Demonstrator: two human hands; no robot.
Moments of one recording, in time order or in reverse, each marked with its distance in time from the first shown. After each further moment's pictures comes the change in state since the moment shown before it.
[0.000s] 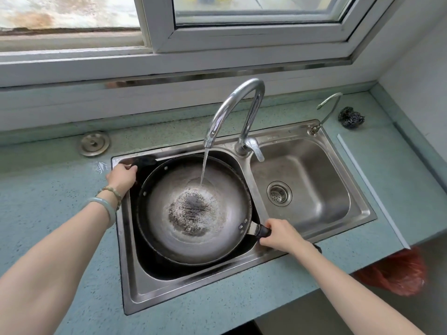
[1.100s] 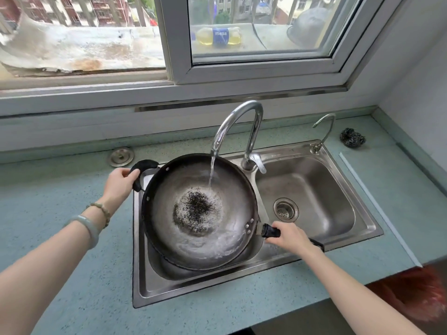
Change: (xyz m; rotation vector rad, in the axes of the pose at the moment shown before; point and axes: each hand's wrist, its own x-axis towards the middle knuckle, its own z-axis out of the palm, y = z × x) left_hand -0.049 -0.016 -0.068 -0.371 0.060 0.244; right_hand -0.011 0.015 -0.017 -0.031 0.132 -0.113
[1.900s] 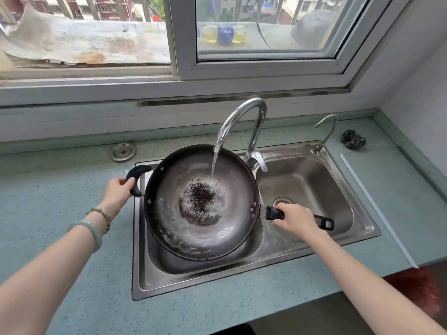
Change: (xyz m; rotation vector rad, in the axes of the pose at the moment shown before) left_hand -0.020 -0.028 0.005 -0.076 0.035 -0.131; right_hand 0.010 -0.008 -0.039 -0.255 0.198 -0.092
